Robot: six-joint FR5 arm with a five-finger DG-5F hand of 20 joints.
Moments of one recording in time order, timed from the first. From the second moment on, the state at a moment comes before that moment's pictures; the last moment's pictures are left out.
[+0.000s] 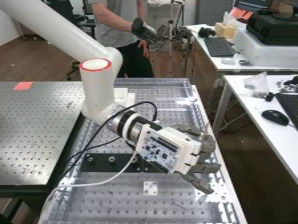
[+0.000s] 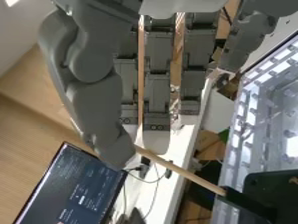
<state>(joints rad) 1.50 -2.29 -1.51 -2.52 -1.04 0.30</state>
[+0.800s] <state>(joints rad) 1.47 -2.21 -1.45 -2.56 -1.05 0.24</state>
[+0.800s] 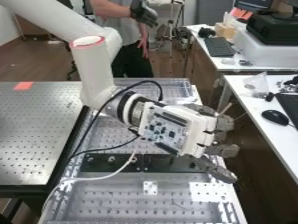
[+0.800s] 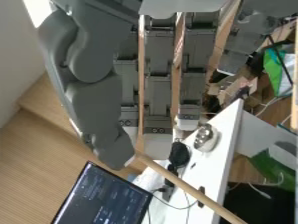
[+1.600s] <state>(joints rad) 1.51 -1.92 -1.60 -2.67 -1.10 0.14</state>
